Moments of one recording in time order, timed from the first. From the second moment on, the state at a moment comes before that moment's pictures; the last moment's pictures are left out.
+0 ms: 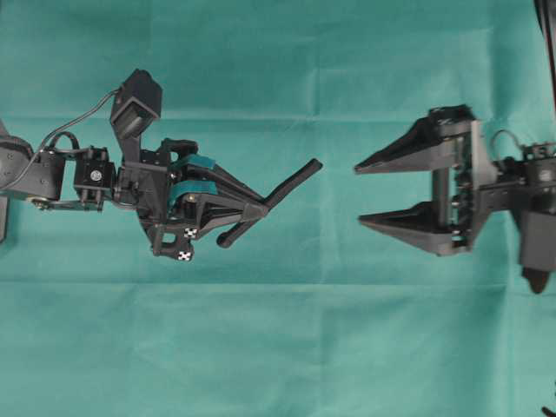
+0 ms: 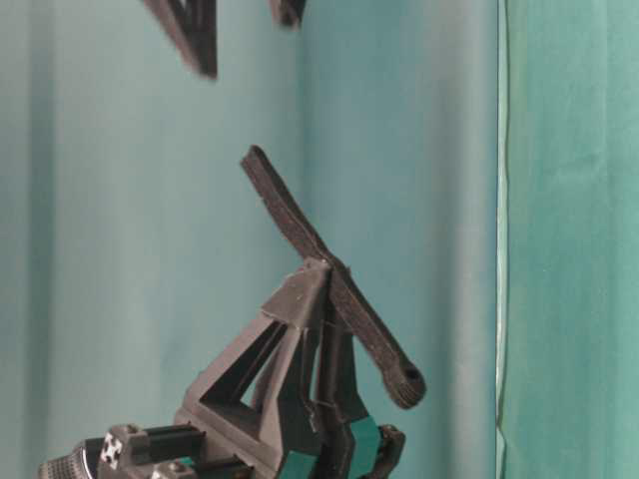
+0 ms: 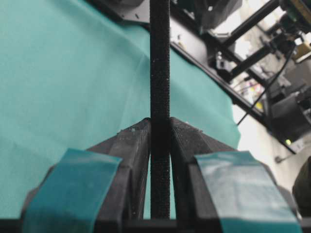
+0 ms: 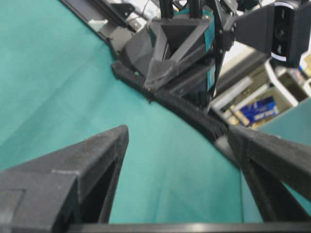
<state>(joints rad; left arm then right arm) -0.06 -0.17 0.83 -0.02 -0.54 -0.67 -0.01 -0.46 1.03 -0.28 -0.55 -0.37</state>
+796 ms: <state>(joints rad) -0.08 -0.17 0.83 -0.02 -0.55 -0.67 -0.06 -0.38 0.98 -0.28 -0.59 -0.43</state>
